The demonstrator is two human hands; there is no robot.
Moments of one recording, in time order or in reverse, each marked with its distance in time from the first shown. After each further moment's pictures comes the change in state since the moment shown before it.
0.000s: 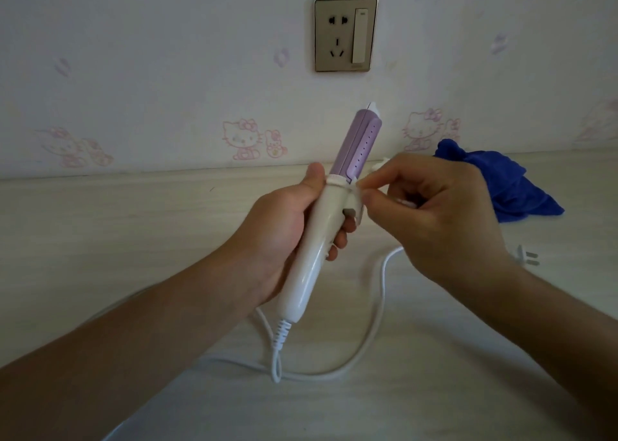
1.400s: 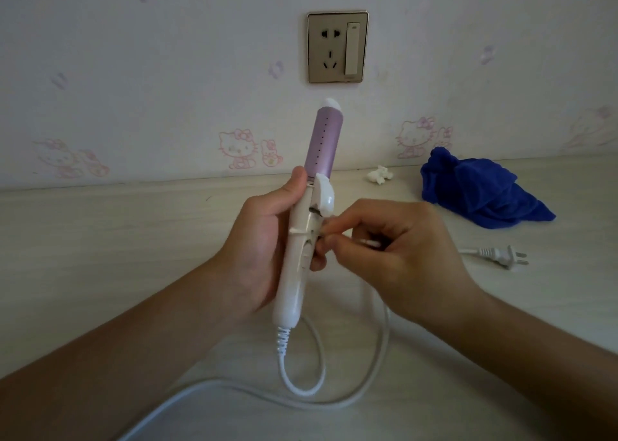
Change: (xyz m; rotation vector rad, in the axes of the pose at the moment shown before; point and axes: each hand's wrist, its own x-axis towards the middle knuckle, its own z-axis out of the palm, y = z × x) left_hand 0.000 0.002 -0.008 -0.113 -0.097 0.013; right_hand -0.014 -0.002 0.016 0.170 -0.154 0.052
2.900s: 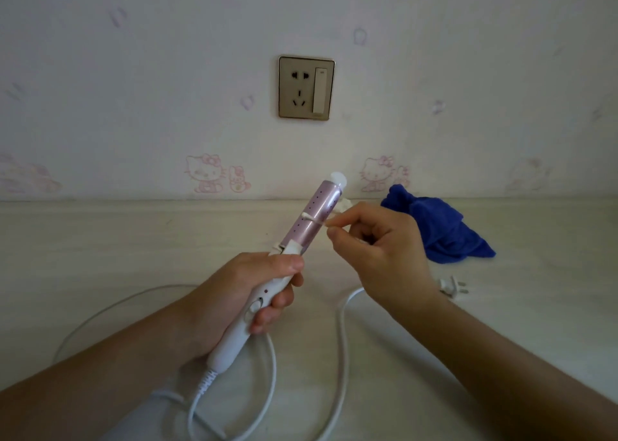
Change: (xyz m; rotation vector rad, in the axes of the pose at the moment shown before) left_hand 0.010 -0.025 -0.019 0.248 -0.118 -0.125; right_hand 0.018 0.033 -0.029 -0.104 0.219 0.125
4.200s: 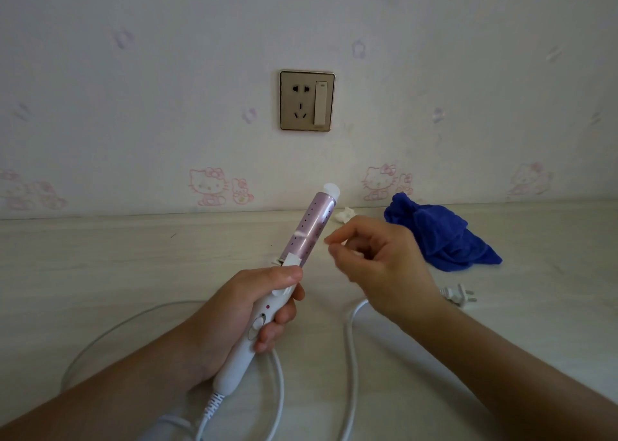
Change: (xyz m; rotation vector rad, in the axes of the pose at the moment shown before) left_hand -0.008 0.001 0.002 -0.024 0.037 -0.011; right_hand 0.003 0.002 -0.001 -0.006 -0.082 0.046
